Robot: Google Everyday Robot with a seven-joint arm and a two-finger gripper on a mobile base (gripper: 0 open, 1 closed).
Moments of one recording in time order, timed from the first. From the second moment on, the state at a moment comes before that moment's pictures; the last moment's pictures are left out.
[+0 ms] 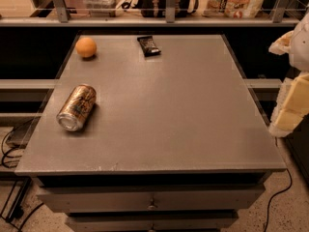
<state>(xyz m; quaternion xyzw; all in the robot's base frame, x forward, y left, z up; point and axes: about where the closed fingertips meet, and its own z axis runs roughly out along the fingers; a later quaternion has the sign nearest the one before) 0.438 -0.217 0.976 -0.60 0.78 -0.03 0.16</state>
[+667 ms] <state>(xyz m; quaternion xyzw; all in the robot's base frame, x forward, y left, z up) 0.443 -0.212 0.978 -0.59 0.78 -0.03 0.18</state>
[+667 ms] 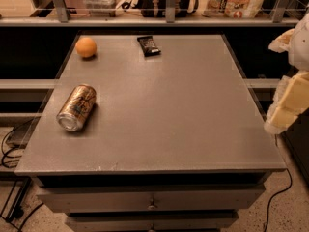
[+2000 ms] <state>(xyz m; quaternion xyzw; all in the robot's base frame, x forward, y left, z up) 0.543 -0.167 0.960 -0.52 0.79 0.04 0.32</state>
